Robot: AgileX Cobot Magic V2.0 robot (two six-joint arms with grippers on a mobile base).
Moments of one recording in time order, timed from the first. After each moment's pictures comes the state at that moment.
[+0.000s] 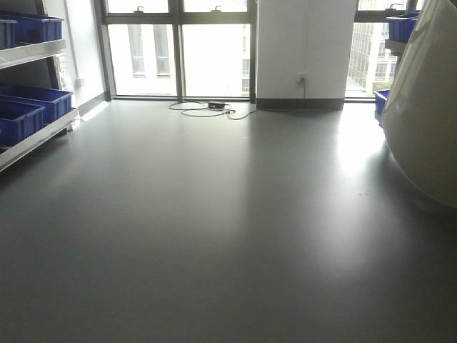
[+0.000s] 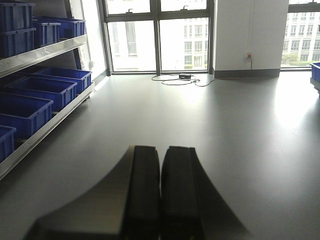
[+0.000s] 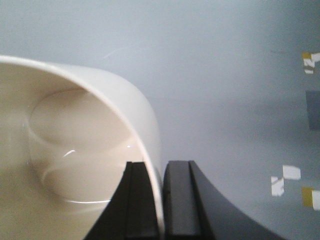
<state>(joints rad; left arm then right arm) -0.02 -0.01 0.01 -0.07 0.08 0.10 0.12 0.88 -0.83 -0.02 0.86 0.20</state>
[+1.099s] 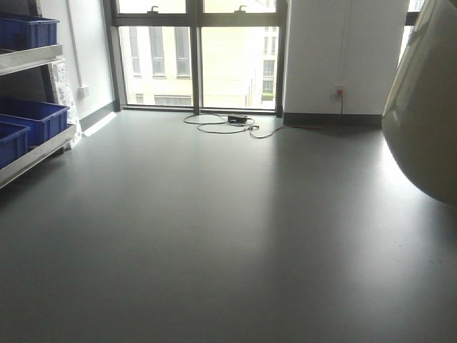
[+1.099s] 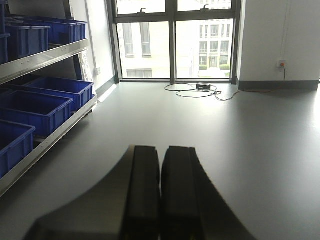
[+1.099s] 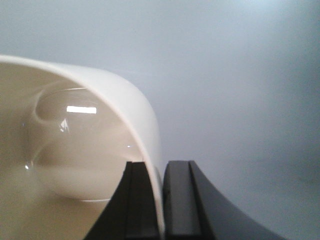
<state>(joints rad) -0.02 -0.01 0.01 -0.07 0.08 0.10 0.12 0.88 -0.83 -0.02 0.86 0.20</state>
